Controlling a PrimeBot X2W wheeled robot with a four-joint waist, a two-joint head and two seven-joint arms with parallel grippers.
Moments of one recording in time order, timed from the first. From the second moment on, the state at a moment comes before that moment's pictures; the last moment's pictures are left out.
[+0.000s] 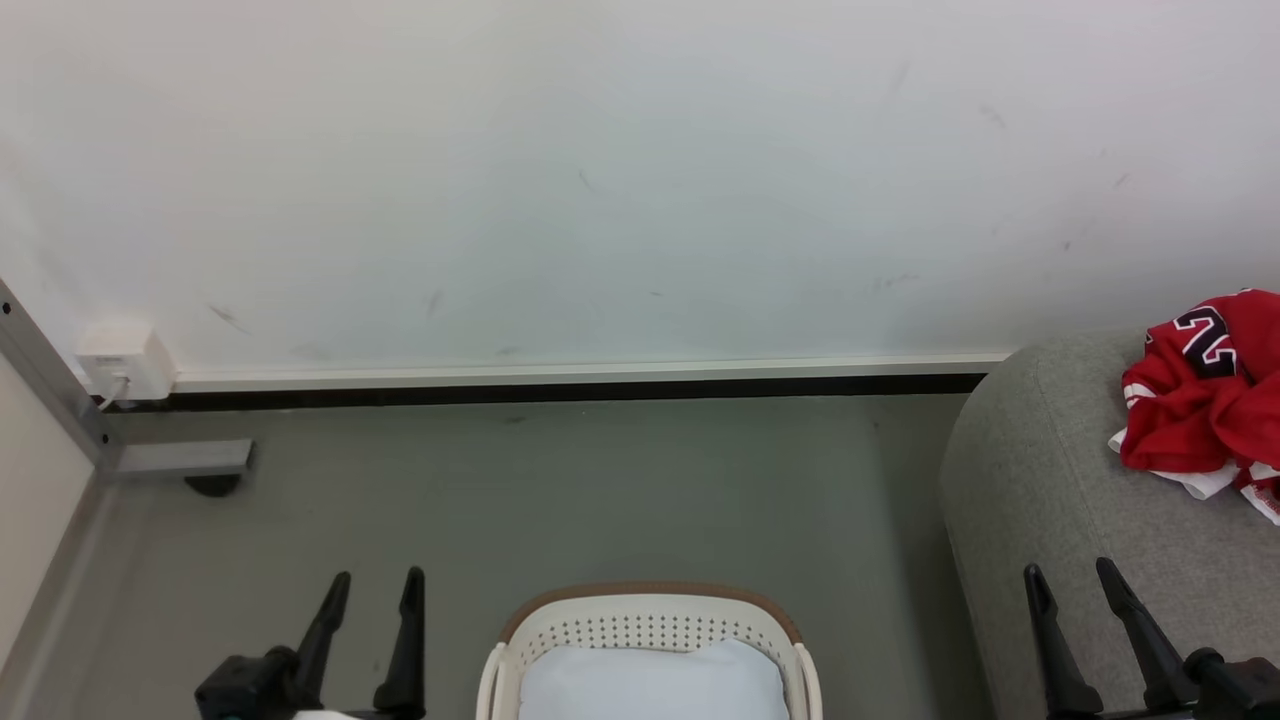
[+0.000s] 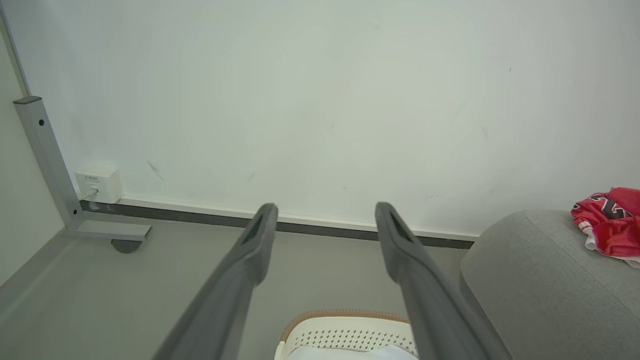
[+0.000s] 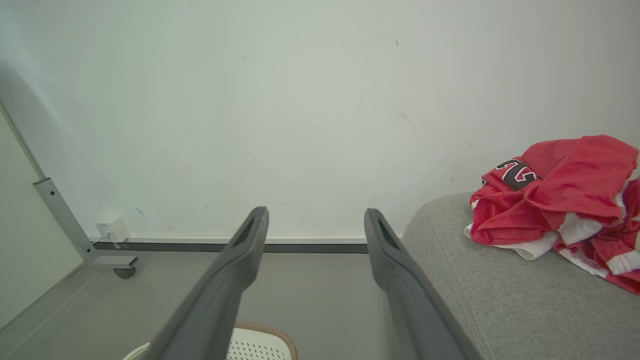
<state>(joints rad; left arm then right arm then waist) -0.05 0.08 -0.05 0.27 -0.24 -0.11 -0.26 -0.03 -0.17 0.13 0.24 0.39 0.13 -0.26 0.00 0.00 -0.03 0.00</state>
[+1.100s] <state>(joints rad) -0.02 0.04 0.00 0.32 -0.37 -0.13 -0.21 -0.01 -0.13 0.10 0.27 0.52 0.13 -0.22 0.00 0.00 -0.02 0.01</state>
